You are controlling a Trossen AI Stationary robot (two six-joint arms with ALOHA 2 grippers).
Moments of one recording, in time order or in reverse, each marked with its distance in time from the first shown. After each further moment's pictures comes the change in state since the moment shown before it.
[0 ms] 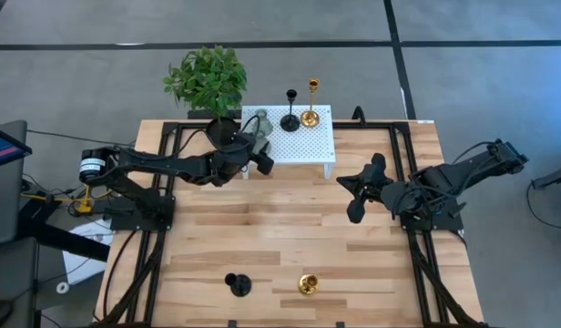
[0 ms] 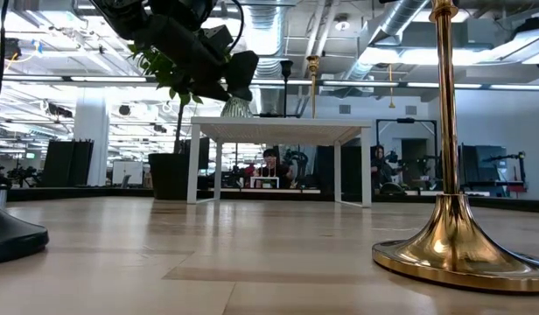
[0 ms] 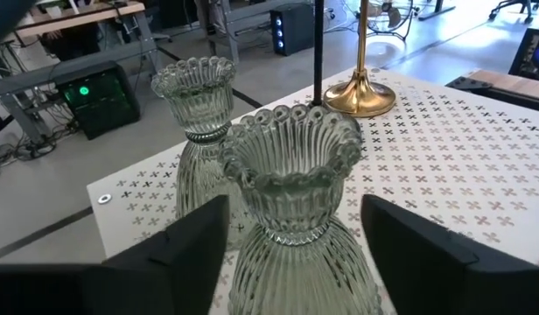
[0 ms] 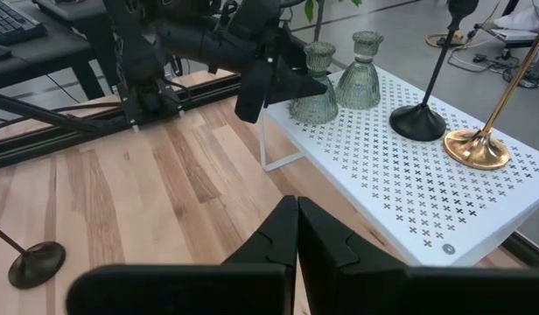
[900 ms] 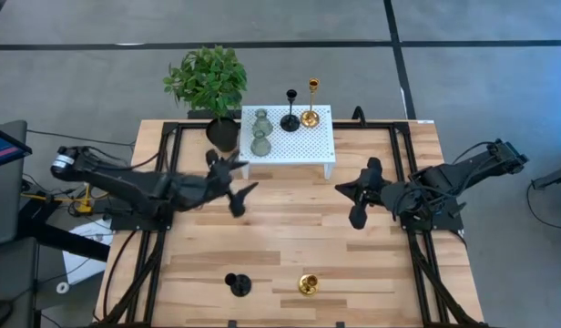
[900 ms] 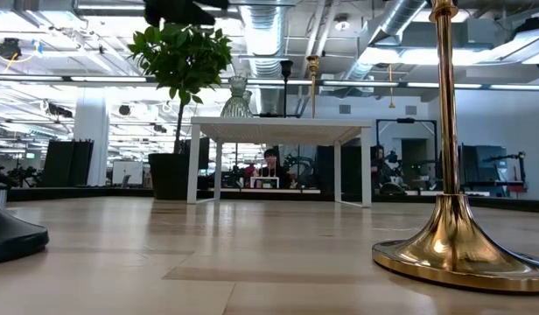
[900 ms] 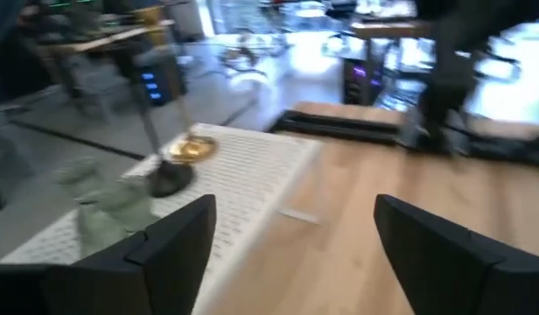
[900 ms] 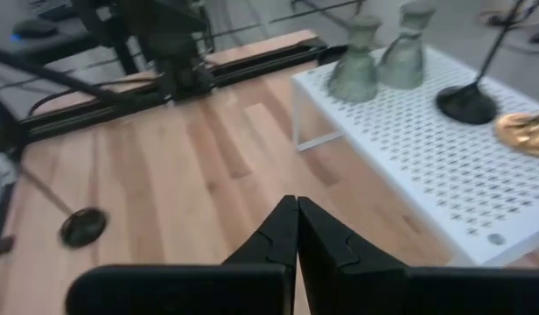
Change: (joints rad) left arm -0.409 -0.351 0.001 -0.259 0.007 0.088; right arm 0.001 0.000 0.000 -0.010 -0.108 0.000
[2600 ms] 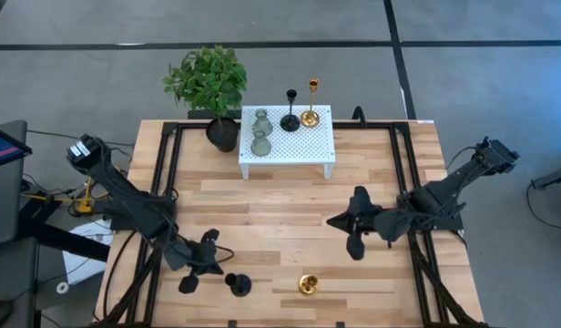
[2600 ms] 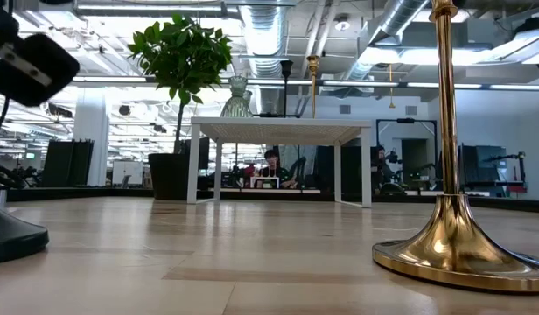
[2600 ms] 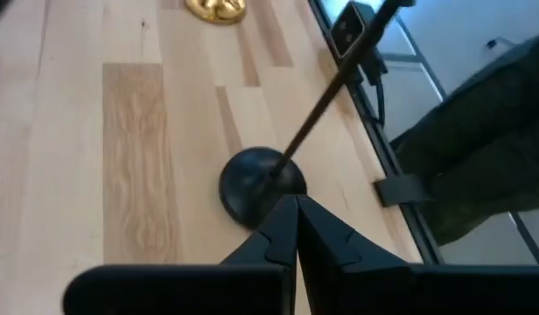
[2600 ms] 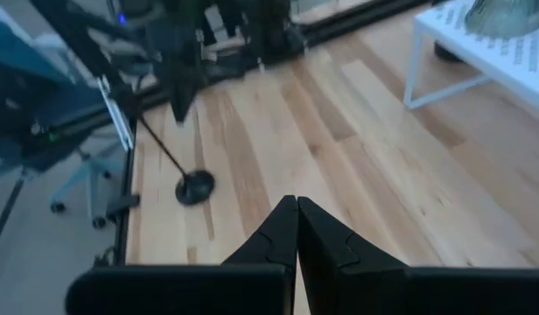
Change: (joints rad) left arm -0.548 0.072 -0.319 -0.008 0.541 -0.476; right arm 0.151 0.136 0.000 0.109 -0.127 0.178
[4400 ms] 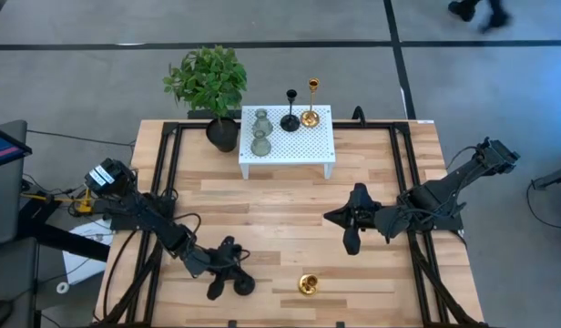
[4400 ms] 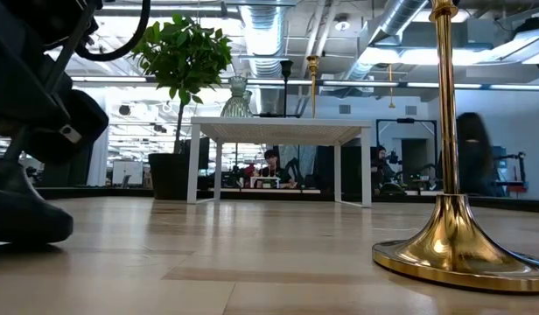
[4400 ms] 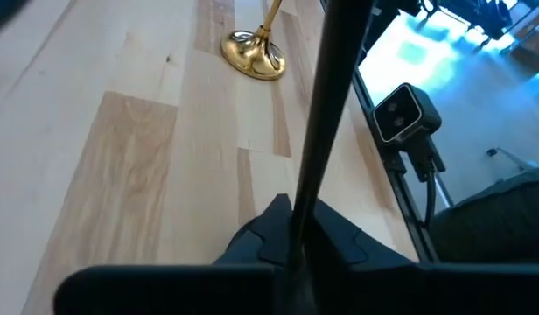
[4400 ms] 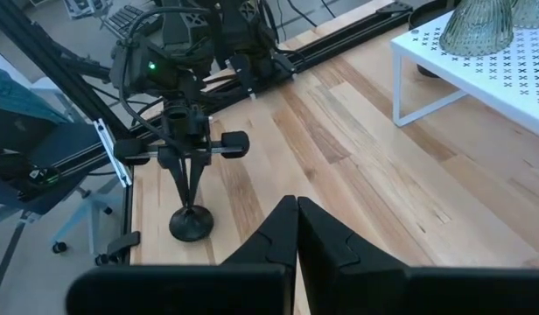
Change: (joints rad) left arm 0.059 0.431 -0.041 0.641 -0.109 -0.112; right arm -0.022 -0.001 0.000 0.066 0.051 0.032
